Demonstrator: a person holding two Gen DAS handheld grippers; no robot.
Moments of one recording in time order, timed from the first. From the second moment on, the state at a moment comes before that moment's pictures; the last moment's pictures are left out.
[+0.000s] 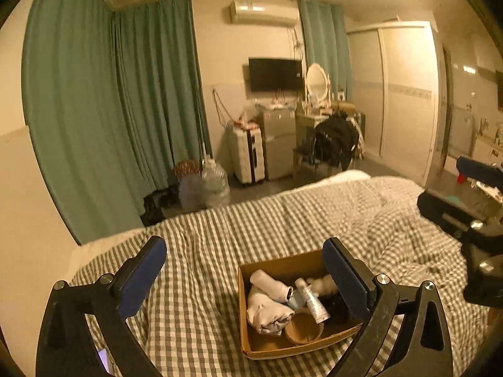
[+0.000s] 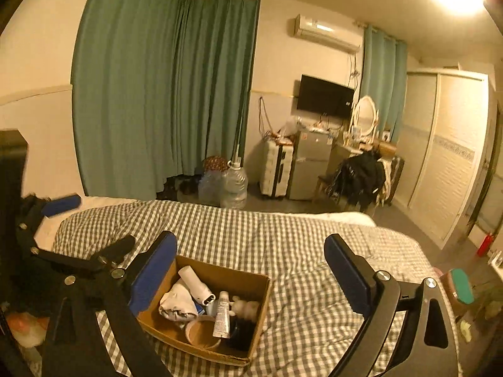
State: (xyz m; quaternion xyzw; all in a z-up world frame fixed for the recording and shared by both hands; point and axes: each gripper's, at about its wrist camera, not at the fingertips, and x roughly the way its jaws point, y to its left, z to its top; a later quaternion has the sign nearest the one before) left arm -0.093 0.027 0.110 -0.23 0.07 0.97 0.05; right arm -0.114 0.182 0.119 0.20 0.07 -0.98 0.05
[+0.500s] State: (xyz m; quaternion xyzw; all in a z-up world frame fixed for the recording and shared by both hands) left arm -0.063 0.016 0.070 -0.19 0.02 0.98 0.03; right arm -0.082 0.196 0.101 0.15 0.06 -0.99 0.02
